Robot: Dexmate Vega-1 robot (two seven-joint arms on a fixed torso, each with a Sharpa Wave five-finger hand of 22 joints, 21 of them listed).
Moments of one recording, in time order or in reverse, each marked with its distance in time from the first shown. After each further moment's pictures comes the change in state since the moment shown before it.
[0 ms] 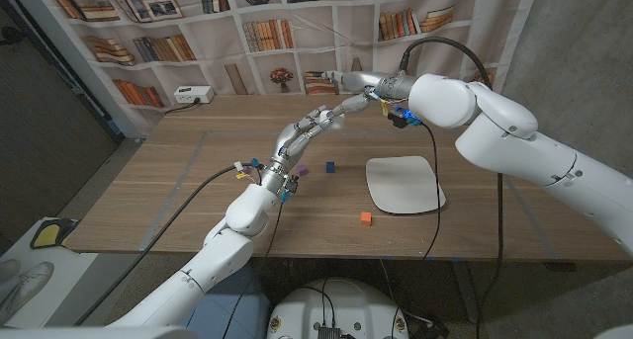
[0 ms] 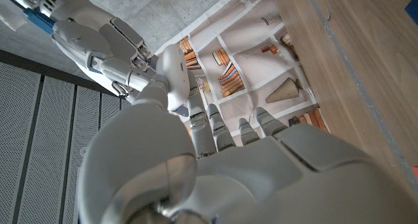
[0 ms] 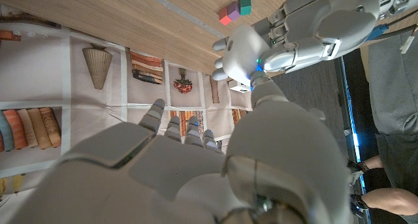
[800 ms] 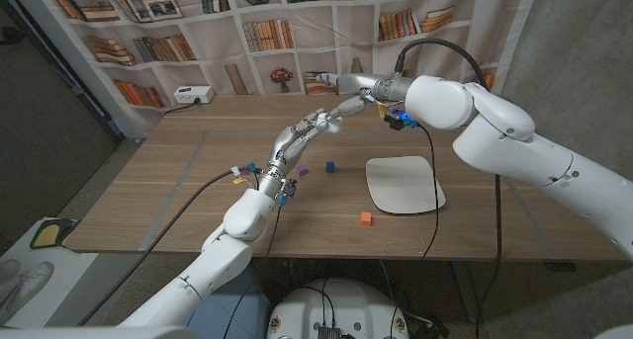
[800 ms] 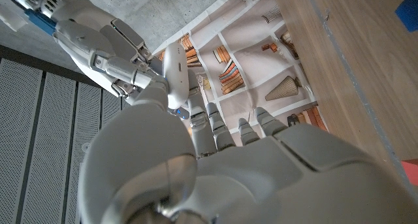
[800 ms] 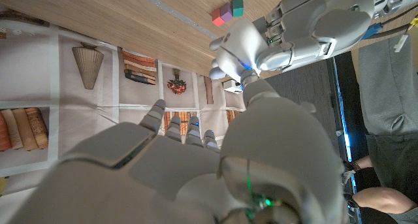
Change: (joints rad) left arm 0.030 0.001 -0.011 -0.004 0.001 -0.029 0.005; left_hand -0.002 -0.004 -0.011 0.003 0.006 -0.006 -0.006 0.004 -0.006 0.017 -0.003 0.008 0.000 -0.002 -0.005 0.000 0.000 0.000 0.000 0.000 0.000; right arm 0.002 0.010 -0.008 0.001 -0.017 -0.013 0.013; right_hand 0.123 0.085 0.088 -0.006 0.075 0.002 -0.021 0.004 0.000 0.008 -0.014 0.008 0.000 0.001 -0.016 0.016 0.003 -0.002 -0.020 0.000 0.000
